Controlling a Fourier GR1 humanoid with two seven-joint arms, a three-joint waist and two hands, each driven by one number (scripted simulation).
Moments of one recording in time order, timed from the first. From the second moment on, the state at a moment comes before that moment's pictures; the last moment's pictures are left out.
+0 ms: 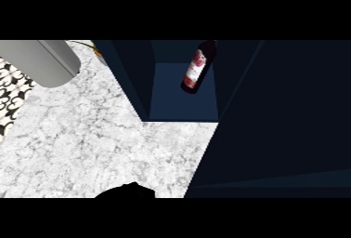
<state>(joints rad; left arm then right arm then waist) 0.03 0.40 -0.87 -2.06 0.53 0.55 -0.38 -0.64 -0.23 0.13 -2.41 -0.22 -0.09 0.97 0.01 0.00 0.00</state>
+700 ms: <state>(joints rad) 0.32 0.74 -0.48 -2.18 0.80 0.19 -0.54 -0.73 -0.03 0.46 -2.35 -0.19 -0.15 1.01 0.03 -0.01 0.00</state>
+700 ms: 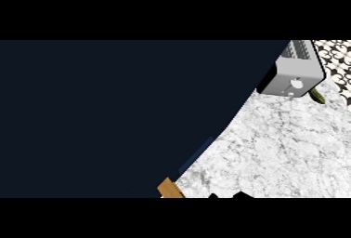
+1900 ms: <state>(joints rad) 0.53 0.95 0.02 -2.05 1.13 -0.33 -0.53 -1.28 0.00 0.49 -1.28 -0.21 -0.43 0.51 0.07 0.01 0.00</state>
